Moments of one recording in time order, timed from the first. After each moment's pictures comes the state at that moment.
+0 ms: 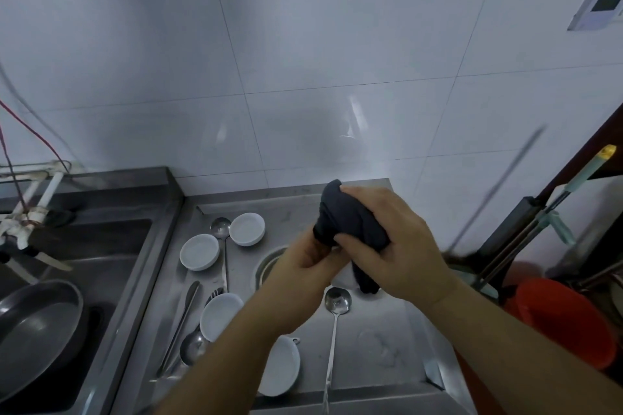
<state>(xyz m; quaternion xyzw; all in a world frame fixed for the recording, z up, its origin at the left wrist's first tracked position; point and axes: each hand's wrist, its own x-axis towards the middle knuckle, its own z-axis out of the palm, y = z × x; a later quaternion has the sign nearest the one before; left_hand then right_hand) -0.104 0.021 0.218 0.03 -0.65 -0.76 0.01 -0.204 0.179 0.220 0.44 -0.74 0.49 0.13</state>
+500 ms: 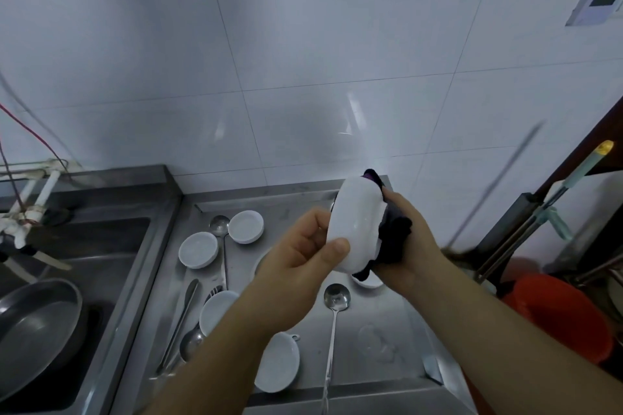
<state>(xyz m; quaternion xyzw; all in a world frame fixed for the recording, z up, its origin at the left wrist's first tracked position) -0.092 0.020 0.239 -0.04 -0.68 -0.73 0.08 -0.208 0.164 0.224 -0.08 -0.37 0.85 -0.36</state>
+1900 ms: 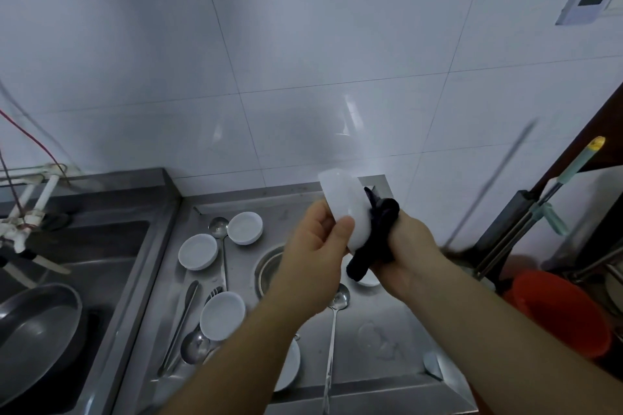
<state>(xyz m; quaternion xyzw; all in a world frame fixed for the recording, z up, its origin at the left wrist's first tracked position) -0.120 0.048 0.220 0.07 -0.64 -0.76 0.14 -0.193 0.158 0.235 -0.16 -0.47 0.83 -0.26</state>
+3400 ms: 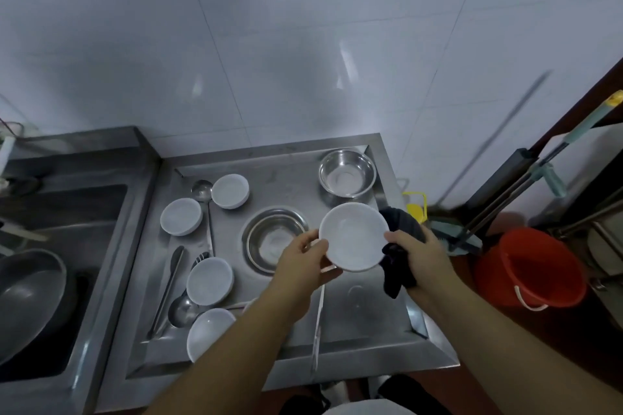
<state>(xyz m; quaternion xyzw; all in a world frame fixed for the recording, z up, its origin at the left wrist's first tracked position) -0.133 0.044 0.088 0.36 -0.53 -0.77 -0.05 -0.212 0.228 0.089 -0.20 -0.57 0.77 -0.21</state>
